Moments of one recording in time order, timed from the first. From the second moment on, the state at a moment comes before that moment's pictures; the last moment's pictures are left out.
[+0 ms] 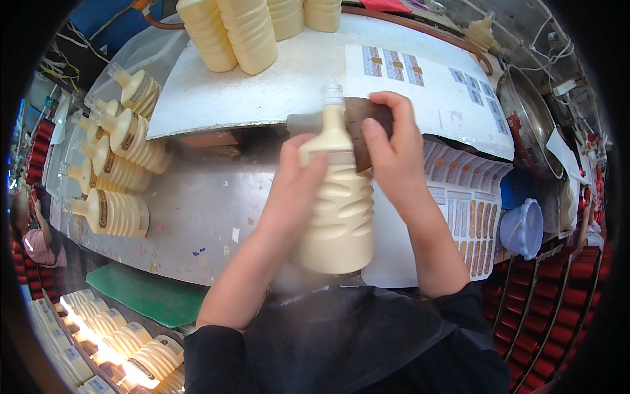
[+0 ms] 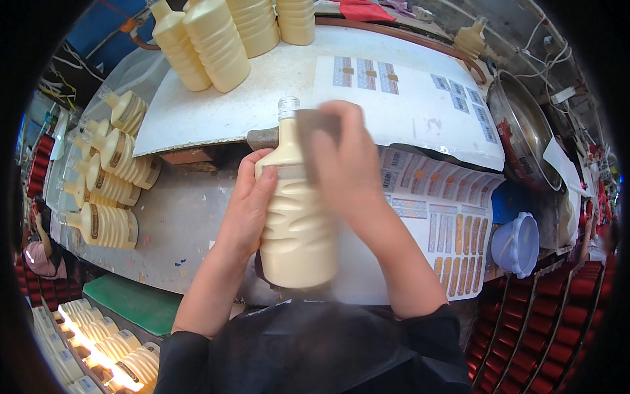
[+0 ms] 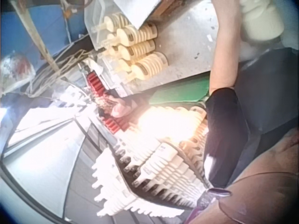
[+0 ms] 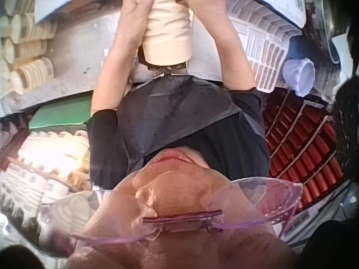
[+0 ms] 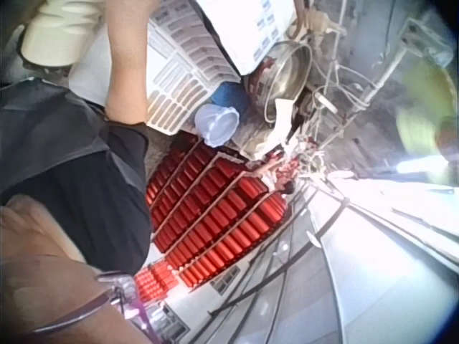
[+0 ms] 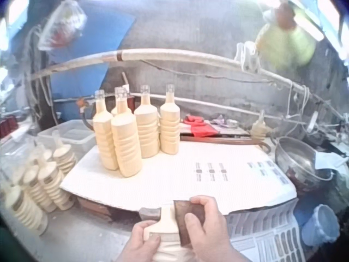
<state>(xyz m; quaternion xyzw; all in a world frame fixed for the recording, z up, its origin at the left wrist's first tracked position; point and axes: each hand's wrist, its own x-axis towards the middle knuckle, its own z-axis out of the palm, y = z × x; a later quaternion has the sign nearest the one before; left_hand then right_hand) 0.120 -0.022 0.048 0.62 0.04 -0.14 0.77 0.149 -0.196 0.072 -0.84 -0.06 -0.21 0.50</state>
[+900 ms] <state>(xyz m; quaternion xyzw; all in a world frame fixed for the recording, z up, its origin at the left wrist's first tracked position) 0.108 -0.027 0.065 0.47 0.04 -0.17 0.87 0.150 -0.181 0.091 -0.85 -0.09 -0.18 0.48</state>
